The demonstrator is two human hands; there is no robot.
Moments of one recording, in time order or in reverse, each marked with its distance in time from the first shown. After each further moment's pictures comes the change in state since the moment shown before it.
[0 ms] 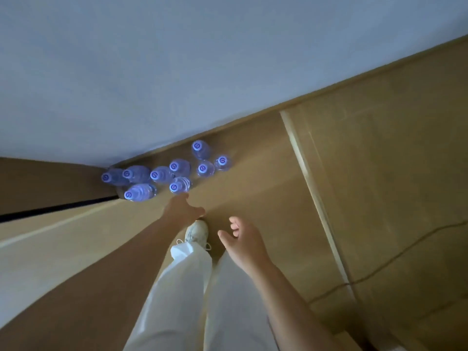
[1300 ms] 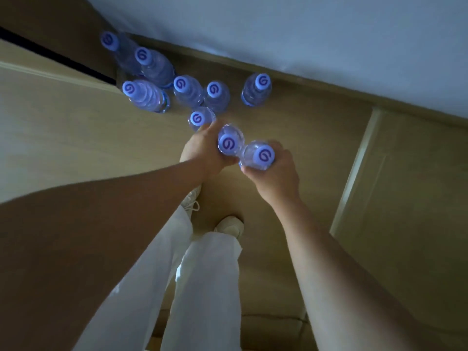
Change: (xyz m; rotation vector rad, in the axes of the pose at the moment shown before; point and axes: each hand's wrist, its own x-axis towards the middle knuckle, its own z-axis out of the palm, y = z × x) left_hand 0.150 -0.058 0.085 -0.384 0.320 0.145; right_hand 0.226 0.025 0.047 -0.418 0.078 -0.330
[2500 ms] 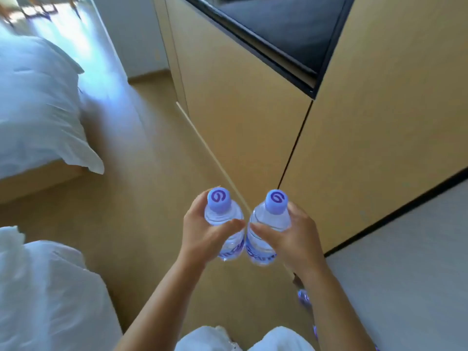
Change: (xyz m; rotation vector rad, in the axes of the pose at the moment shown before) left_hand -0.571 -0.077 -0.507 -0.965 1.293 0.144; right_hand -0.522 -0.540 0.007 -0.014 -0.373 -1.071
